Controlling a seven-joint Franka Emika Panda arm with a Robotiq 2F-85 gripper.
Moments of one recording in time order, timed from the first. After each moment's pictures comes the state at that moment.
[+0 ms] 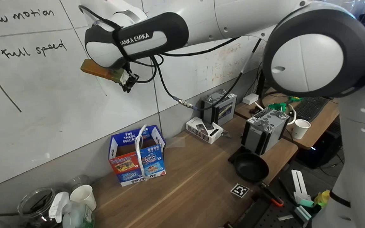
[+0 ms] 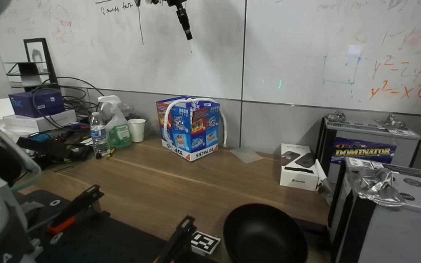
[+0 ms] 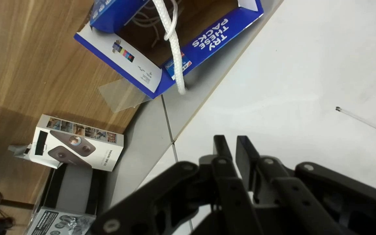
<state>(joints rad) 0.34 0.45 -0.01 -1.31 -0.31 2.04 1.43</state>
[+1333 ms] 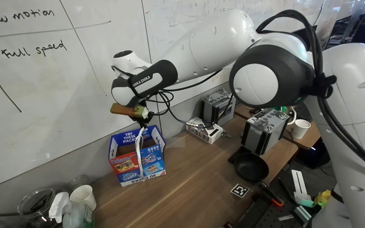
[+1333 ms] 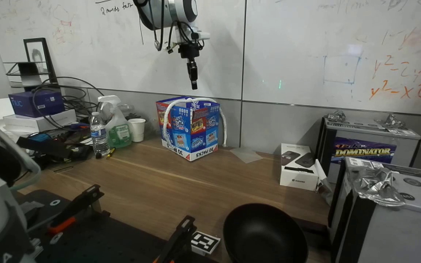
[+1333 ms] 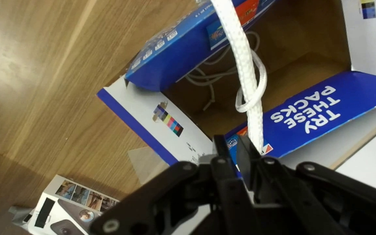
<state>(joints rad) 0.24 0.65 0.02 -1.40 -0.14 2.12 1.24</state>
